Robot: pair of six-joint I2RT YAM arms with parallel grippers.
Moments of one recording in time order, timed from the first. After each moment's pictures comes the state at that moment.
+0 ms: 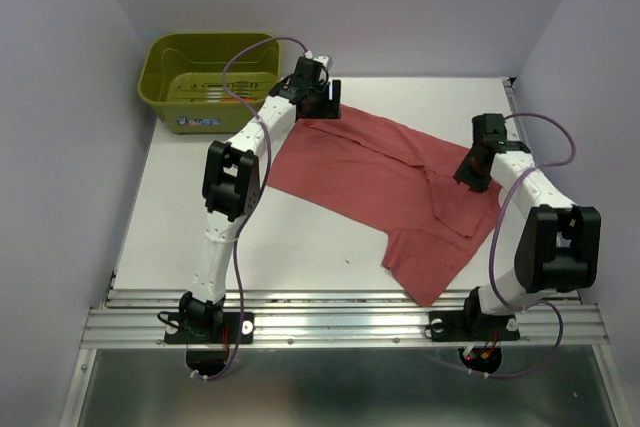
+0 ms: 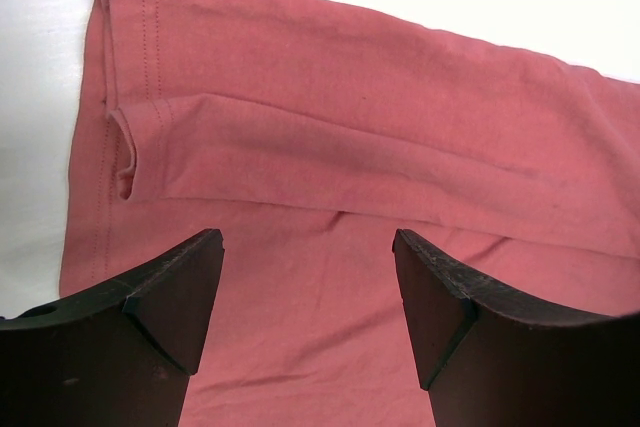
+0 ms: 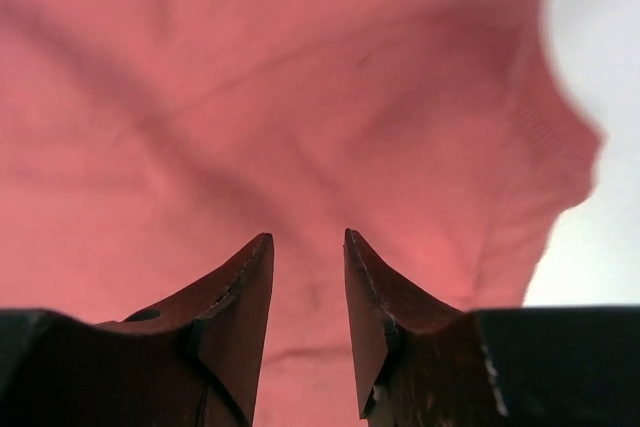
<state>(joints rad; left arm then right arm) -0.44 2.38 2.19 -0.53 0.10 -0.31 0.02 1.52 1.09 -0.67 0.25 0.58</state>
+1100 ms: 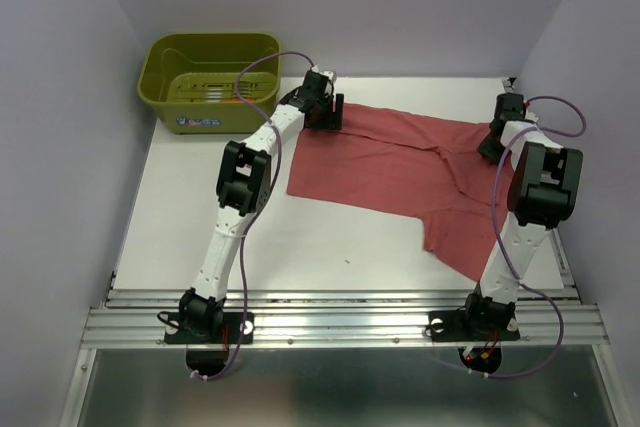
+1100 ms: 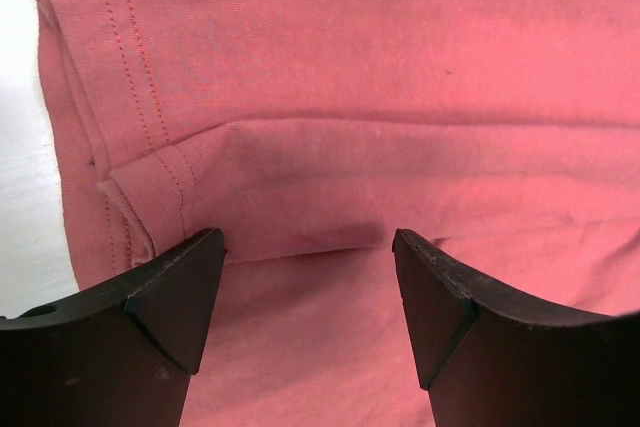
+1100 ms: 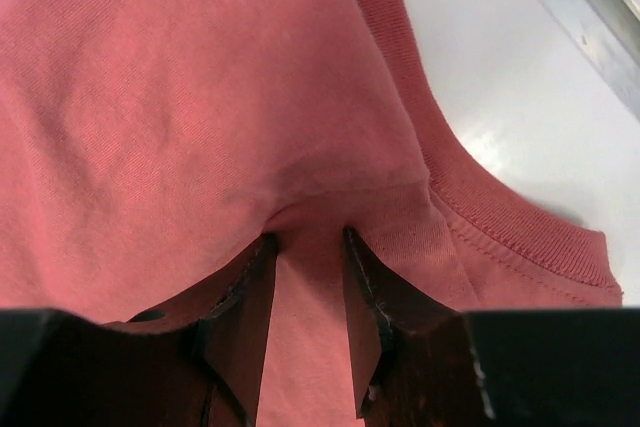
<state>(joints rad) -0.44 2.57 2.30 -0.51 0.07 -0.28 -0.23 2.06 1.46 -0.43 0.31 0.53</state>
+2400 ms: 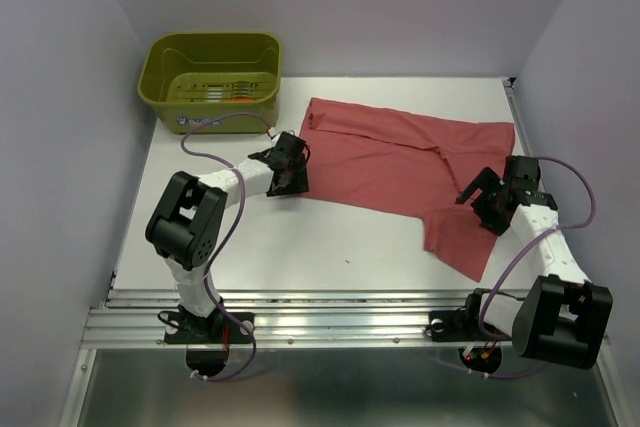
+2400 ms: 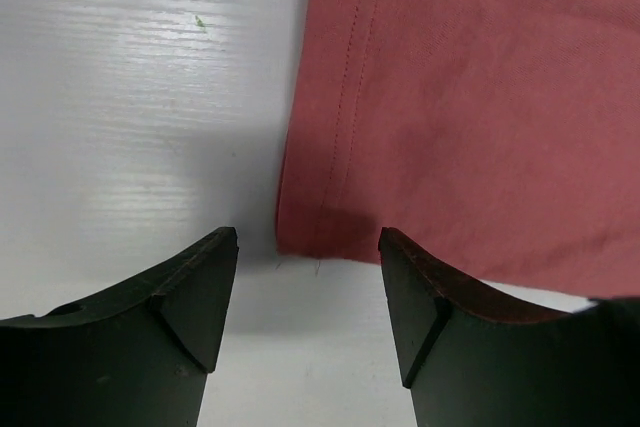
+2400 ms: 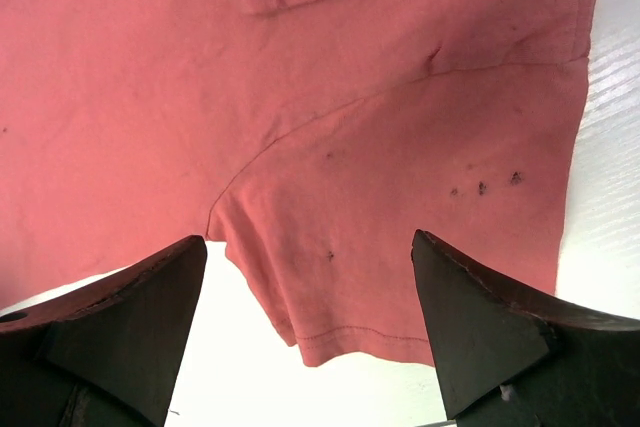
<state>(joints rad) -0.52 1.76 1.08 -0.34 -0.20 -0.55 -0.22 1.13 0.73 -0.60 -0.09 0.57</state>
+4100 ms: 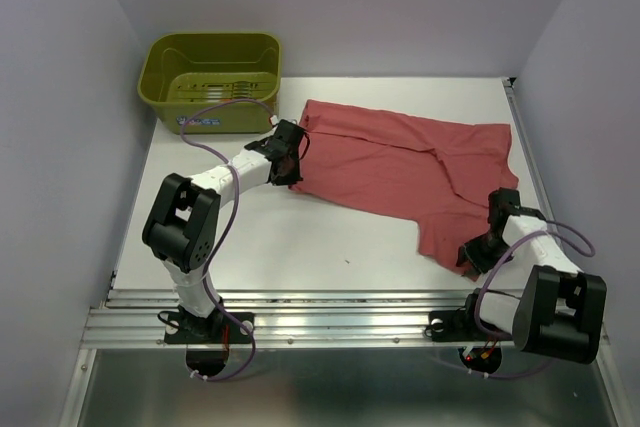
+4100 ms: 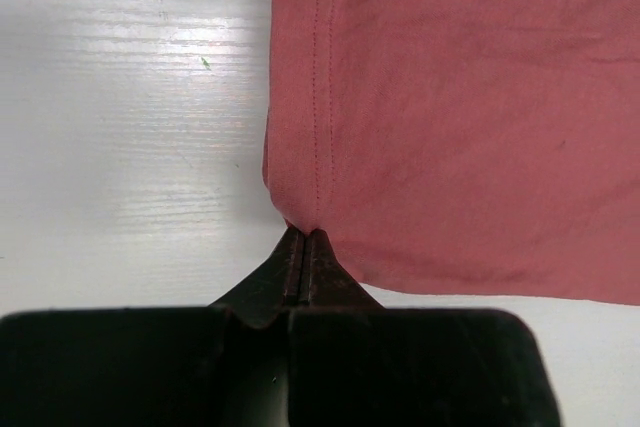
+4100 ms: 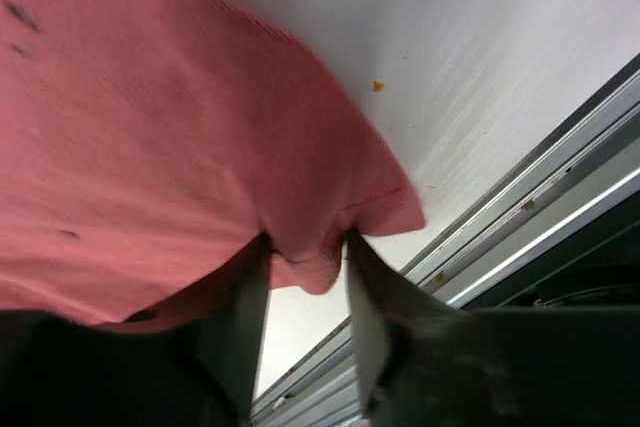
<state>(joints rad) -0.51 1.76 1.19 -0.43 -0.19 -0.48 -0.22 1.17 0.55 -0.91 0.05 0.97</state>
